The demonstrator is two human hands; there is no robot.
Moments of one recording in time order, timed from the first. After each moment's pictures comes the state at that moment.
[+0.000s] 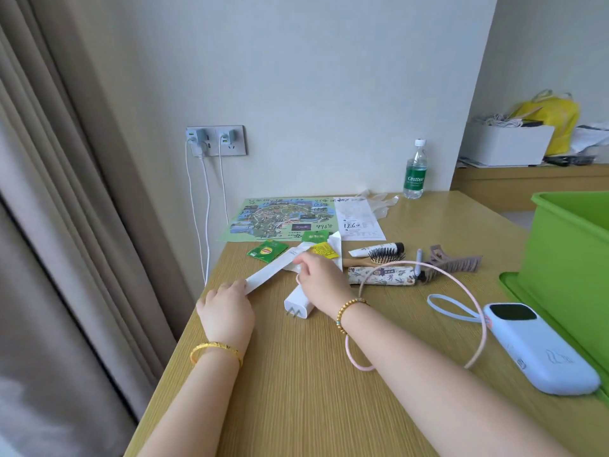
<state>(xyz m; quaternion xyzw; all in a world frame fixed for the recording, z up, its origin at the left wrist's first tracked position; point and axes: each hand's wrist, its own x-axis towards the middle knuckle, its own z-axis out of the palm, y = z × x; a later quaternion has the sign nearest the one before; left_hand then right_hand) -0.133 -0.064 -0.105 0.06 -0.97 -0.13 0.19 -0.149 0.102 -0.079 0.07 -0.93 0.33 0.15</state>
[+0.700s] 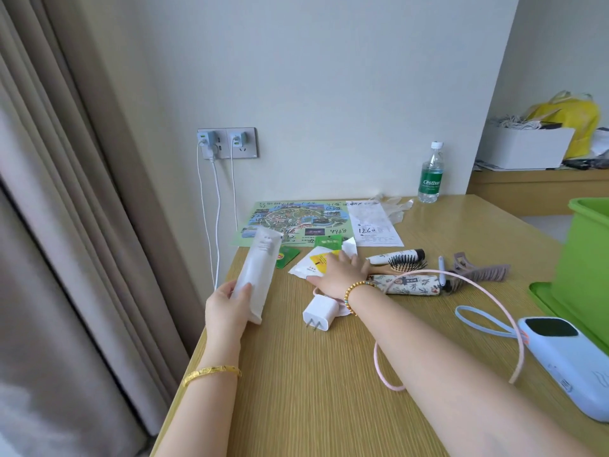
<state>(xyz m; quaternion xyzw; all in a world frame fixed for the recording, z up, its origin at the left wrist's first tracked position) -0.152 -0.087 -0.096 0.16 -0.78 -0.59 0.14 -0.208 0.106 -0.084 -0.07 -0.99 0.12 -0.01</state>
